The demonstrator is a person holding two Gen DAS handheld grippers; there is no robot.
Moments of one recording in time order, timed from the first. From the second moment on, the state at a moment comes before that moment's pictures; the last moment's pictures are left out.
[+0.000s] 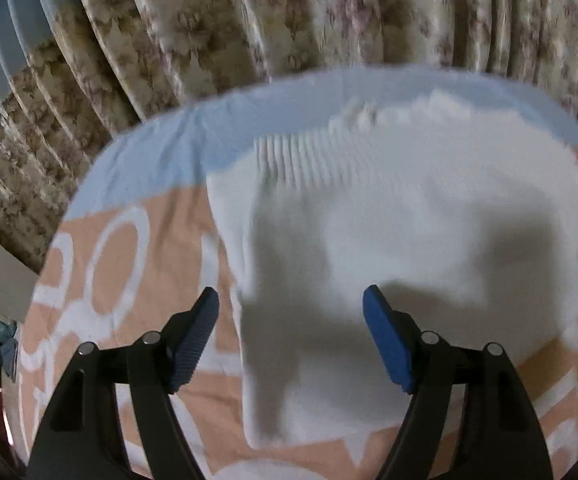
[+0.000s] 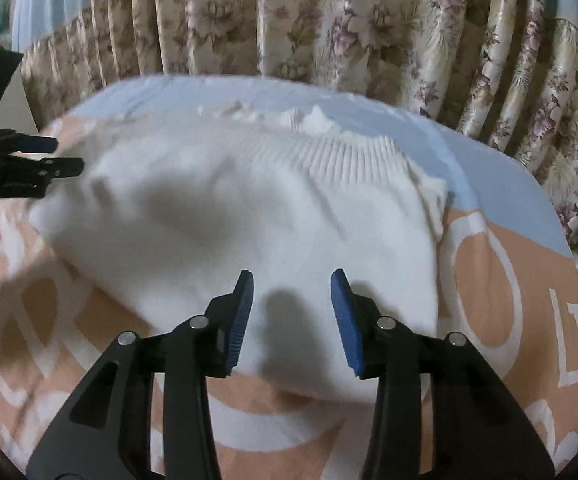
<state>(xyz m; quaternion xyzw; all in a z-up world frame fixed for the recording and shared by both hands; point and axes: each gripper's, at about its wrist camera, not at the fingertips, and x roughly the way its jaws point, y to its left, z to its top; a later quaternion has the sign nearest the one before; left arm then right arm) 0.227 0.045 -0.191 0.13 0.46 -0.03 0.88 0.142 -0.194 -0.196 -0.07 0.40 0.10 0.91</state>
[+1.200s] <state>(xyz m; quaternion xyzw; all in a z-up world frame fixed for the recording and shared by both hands) 0.247 -0.041 -0.195 0.08 0.50 -0.07 0.86 0.190 -0.290 -0.195 0.12 0.41 0.10 0.90</state>
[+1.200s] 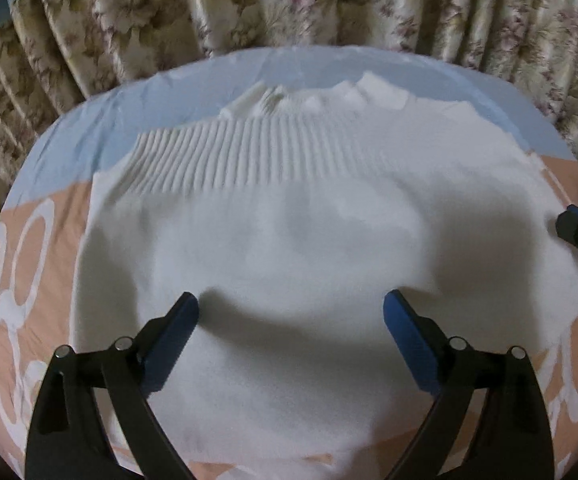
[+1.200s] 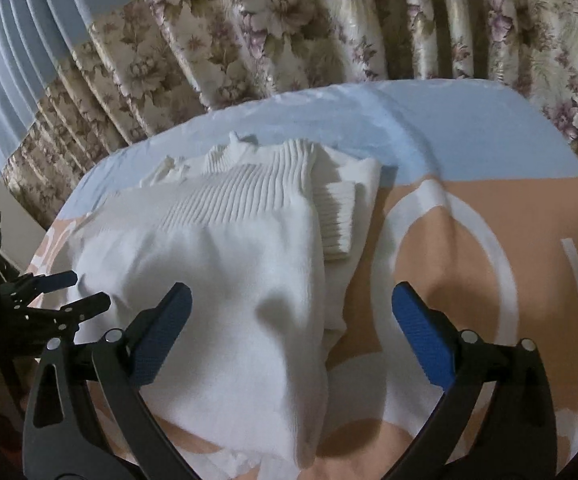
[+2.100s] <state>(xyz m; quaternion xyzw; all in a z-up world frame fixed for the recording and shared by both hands) 0.253 -0.037 -0.202 0.10 0.49 -0.07 0.86 0.218 -0.258 -0.201 0.07 0.47 0.11 0.87</state>
